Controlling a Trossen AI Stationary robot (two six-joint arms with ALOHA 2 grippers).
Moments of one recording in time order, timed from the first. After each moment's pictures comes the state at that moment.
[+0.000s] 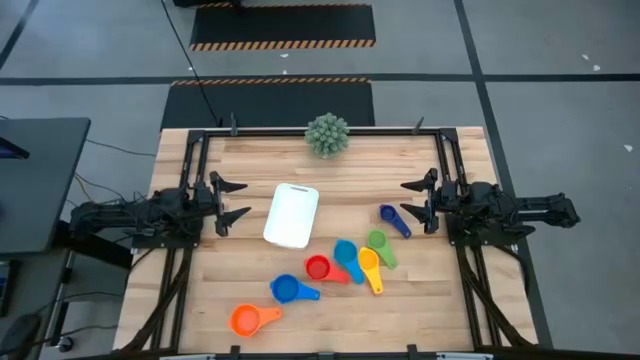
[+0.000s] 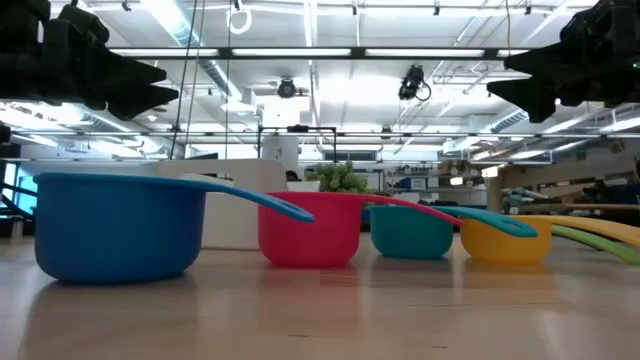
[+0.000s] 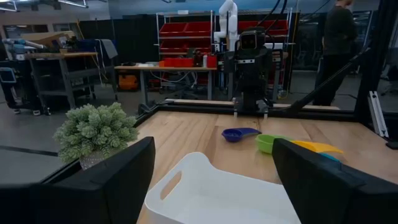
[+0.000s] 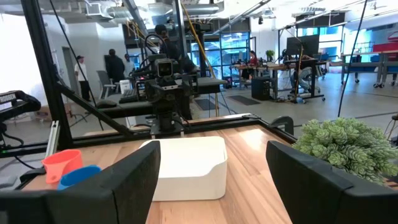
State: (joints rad) left arm 0.02 0.03 0.01 0.11 -0.23 0.01; right arm 0.00 0.01 0.01 0.14 0.16 0.05
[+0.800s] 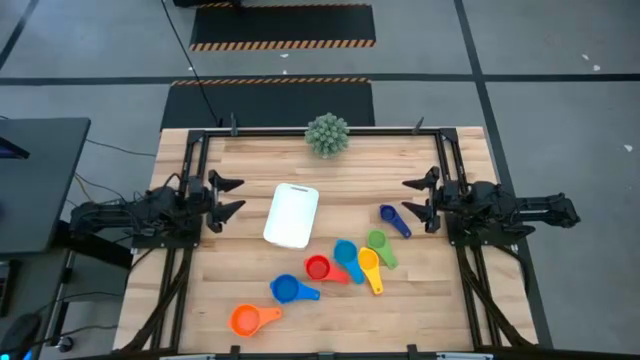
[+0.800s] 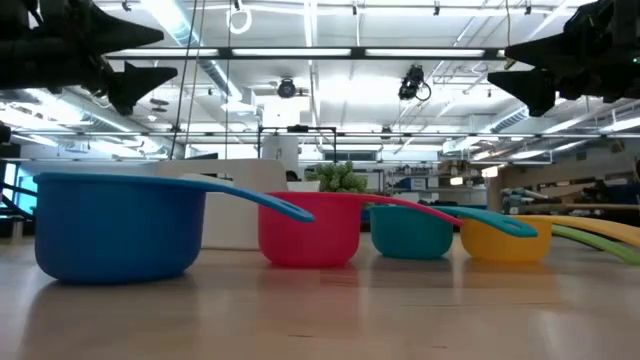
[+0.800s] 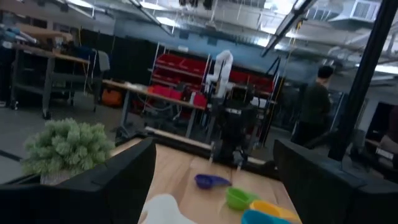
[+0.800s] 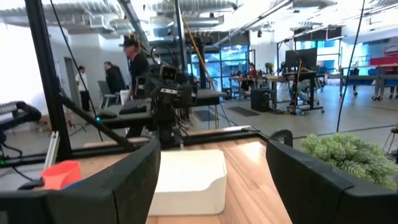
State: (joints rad) left arm 0.02 0.03 0.01 0.28 -0.23 -0.23; right arm 0.00 0.01 0.01 0.20 0.16 0.03
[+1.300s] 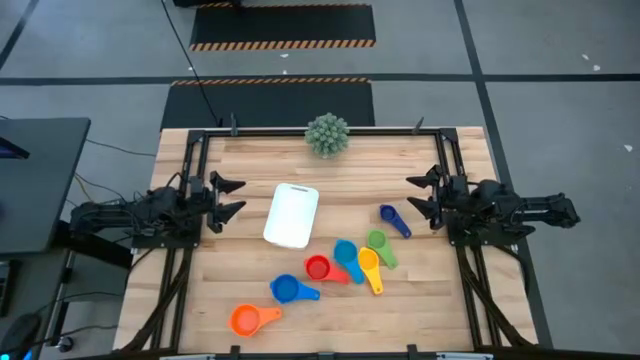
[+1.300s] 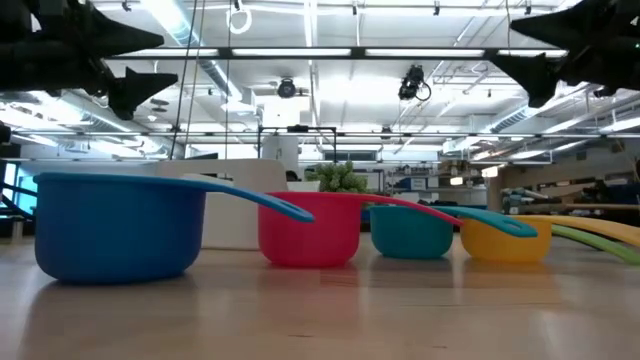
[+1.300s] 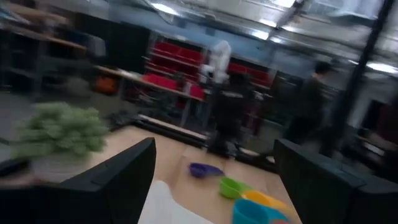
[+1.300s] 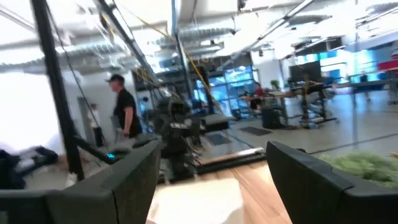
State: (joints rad) left arm 0.02 0.03 0.01 0.24 -0.17 -0.28; right arm 0.00 0.01 0.01 0.32 0.13 0.14
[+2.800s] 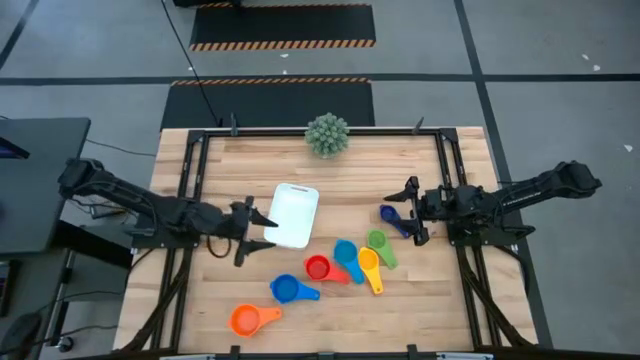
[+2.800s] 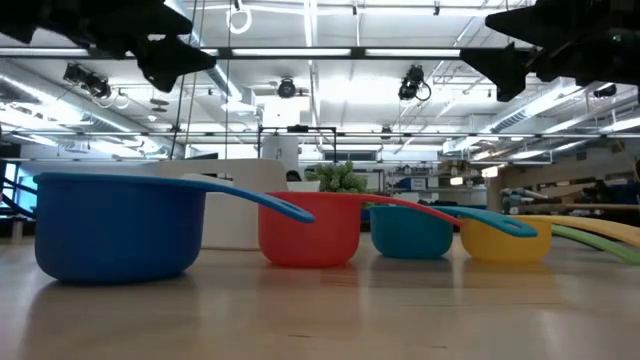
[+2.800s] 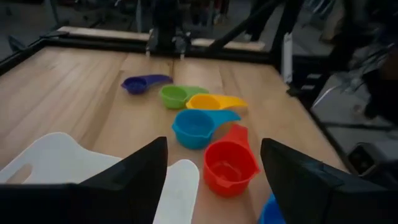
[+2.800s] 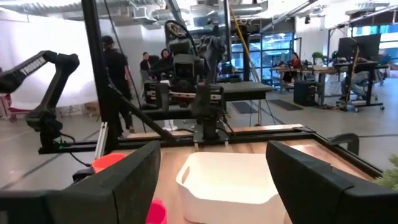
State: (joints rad) left arm -0.33 0.93 0.43 0.22 -0.27 -0.20; right arm 0.15 0.70 0.08 0.77 0.12 0.03
